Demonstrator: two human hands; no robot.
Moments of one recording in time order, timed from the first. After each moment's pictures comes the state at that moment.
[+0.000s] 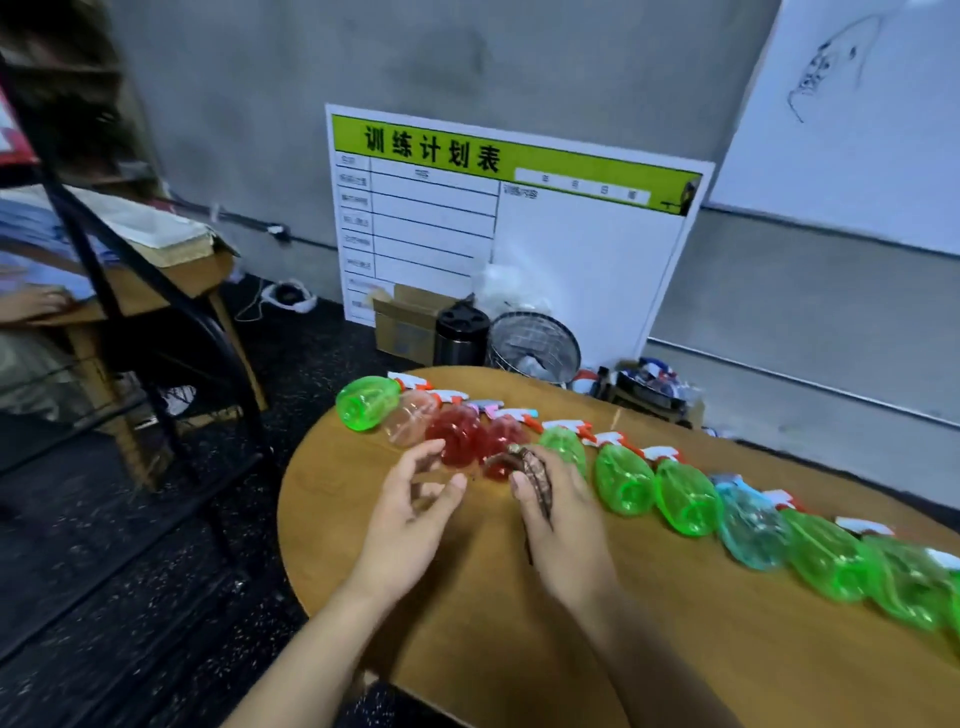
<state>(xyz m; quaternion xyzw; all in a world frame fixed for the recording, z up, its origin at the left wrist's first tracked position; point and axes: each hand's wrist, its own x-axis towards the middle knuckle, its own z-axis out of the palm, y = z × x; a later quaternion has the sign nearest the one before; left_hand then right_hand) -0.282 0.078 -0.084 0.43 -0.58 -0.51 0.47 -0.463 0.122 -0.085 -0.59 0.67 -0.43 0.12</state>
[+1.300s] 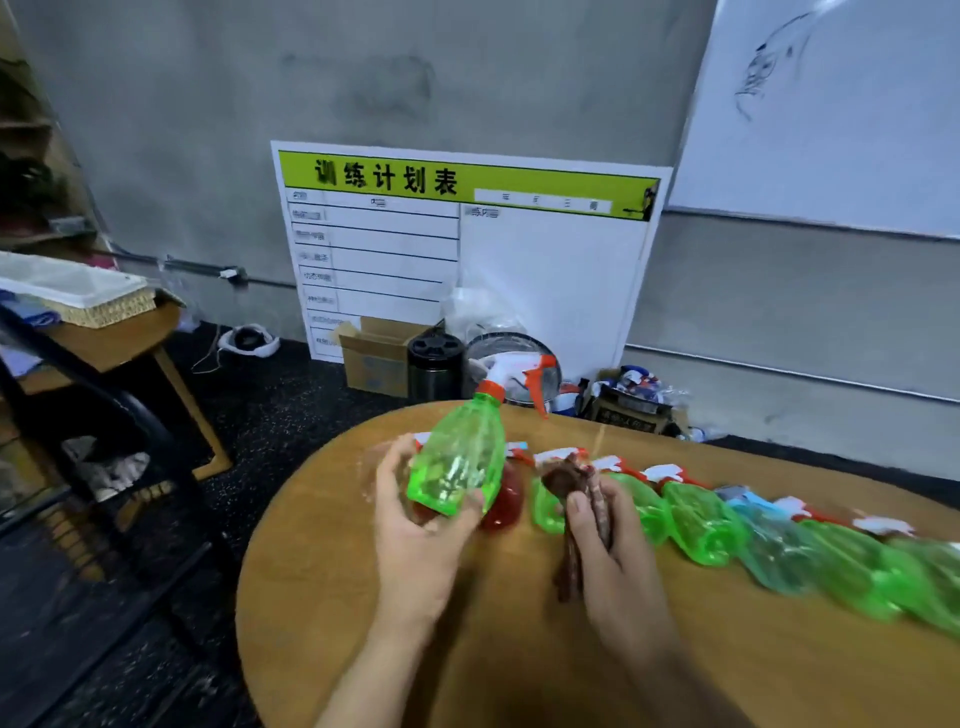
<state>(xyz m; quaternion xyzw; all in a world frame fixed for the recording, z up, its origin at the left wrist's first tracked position) -0.325 0.022 -0.071 0.38 -0.53 -0.49 0.58 -0.479 0.105 -0.070 -0.43 0.65 -0.58 0.22</state>
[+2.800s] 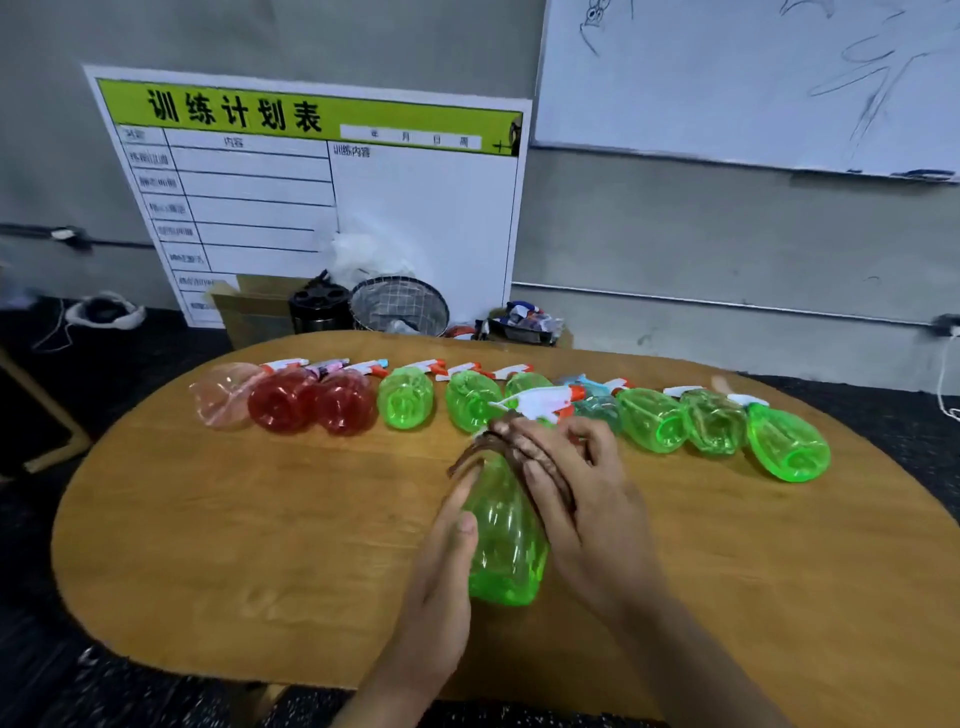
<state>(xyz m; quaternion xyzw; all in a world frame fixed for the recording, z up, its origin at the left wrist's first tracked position) -0.425 0.206 -0.152 0.30 -0.60 -0.63 0.39 -0.574 0.266 -0.097 -0.57 0.71 -0.42 -0.09</state>
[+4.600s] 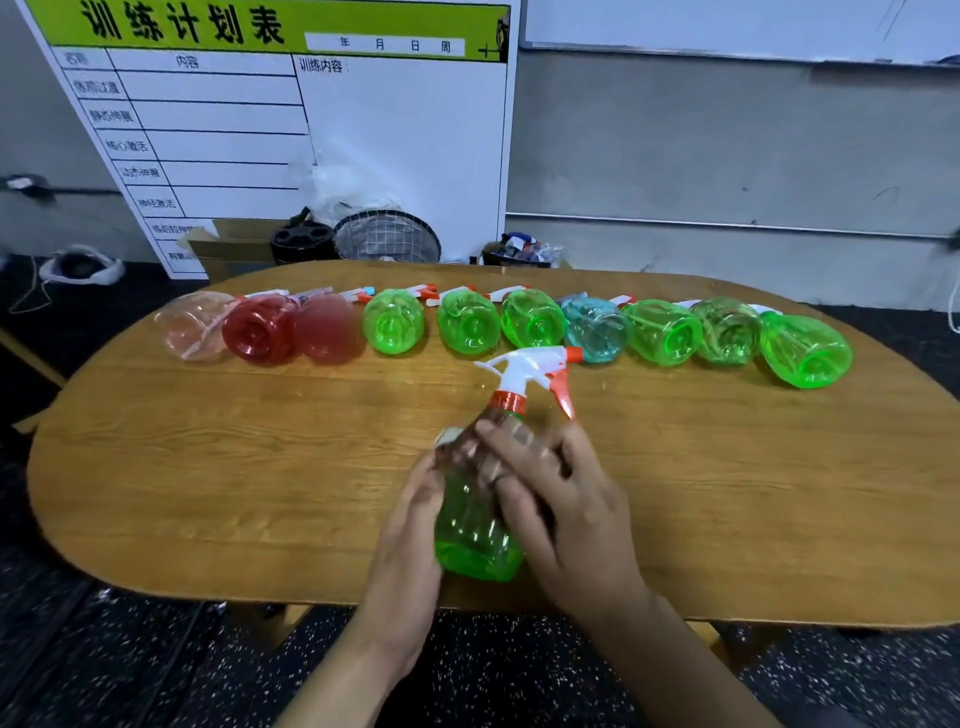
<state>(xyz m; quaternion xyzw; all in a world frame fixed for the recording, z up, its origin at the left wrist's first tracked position) -0.395 0.222 -0.177 0.29 -0.51 -0.73 0.35 -0.542 0.293 -0.170 -0.60 0.65 -0.45 -0.12</state>
